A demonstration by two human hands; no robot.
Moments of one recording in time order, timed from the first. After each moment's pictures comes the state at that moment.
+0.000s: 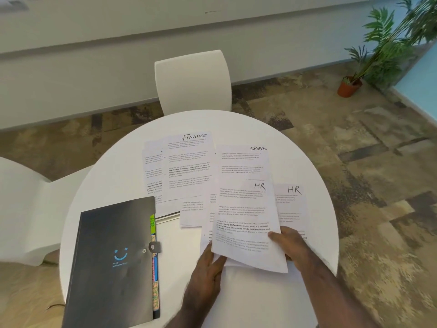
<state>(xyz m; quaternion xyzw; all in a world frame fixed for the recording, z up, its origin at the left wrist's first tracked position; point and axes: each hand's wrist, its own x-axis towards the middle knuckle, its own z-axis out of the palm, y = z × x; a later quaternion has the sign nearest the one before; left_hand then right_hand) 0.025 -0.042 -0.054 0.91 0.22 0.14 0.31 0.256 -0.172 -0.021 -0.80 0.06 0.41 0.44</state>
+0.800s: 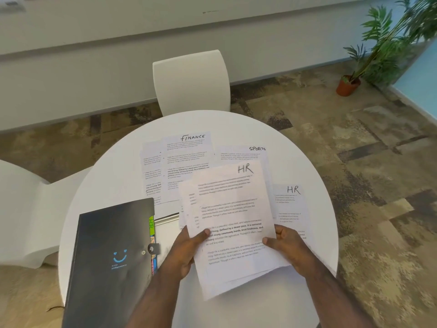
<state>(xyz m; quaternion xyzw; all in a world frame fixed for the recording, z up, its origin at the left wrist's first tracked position) 0.062 0.035 -0.009 0.42 0.42 0.02 0.80 0.247 -0.180 -0.008 -0.69 -0.01 0.48 0.55</state>
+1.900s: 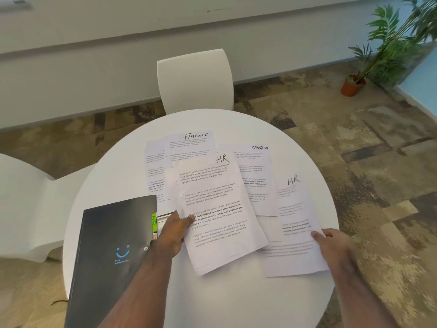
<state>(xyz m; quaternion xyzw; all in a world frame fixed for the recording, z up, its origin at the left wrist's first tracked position) 0.074 0.082 -0.019 0.44 0.49 0.06 0.75 0.289 -0.243 -0.002 -0.93 0.06 0.19 0.29</state>
